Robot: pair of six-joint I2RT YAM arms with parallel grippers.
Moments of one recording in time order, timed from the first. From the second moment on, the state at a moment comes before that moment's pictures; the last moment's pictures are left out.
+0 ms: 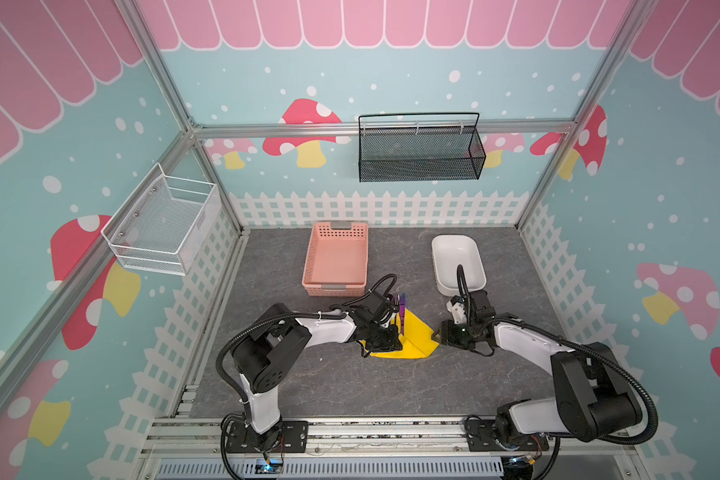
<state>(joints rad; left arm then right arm) -0.78 1.85 1.00 -0.19 0.49 -0.76 0.25 1.41 0.61 -0.36 -0.41 0.40</state>
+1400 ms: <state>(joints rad) -0.78 1.85 1.00 -0.19 0.49 -0.76 0.23 1.37 0.46 0.07 -0.83 0.58</state>
